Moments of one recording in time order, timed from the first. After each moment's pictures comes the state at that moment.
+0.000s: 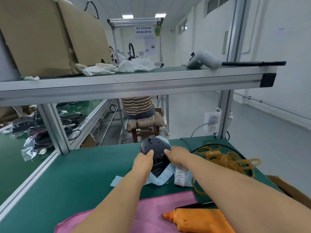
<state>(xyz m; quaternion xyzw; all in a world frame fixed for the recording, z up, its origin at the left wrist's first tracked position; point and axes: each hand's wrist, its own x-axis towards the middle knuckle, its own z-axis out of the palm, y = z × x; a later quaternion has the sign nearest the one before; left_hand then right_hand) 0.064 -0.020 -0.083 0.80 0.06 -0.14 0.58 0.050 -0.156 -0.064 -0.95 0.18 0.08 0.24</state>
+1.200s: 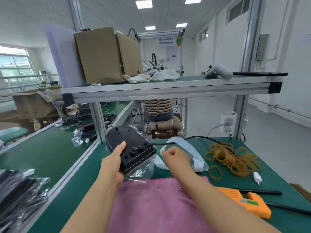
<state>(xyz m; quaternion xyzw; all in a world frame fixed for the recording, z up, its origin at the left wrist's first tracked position) -0.039 0.158 -0.027 0.51 0.13 -0.02 0.85 -0.074 -0.031 -0.045 -0.81 0.11 -0.16 0.56</state>
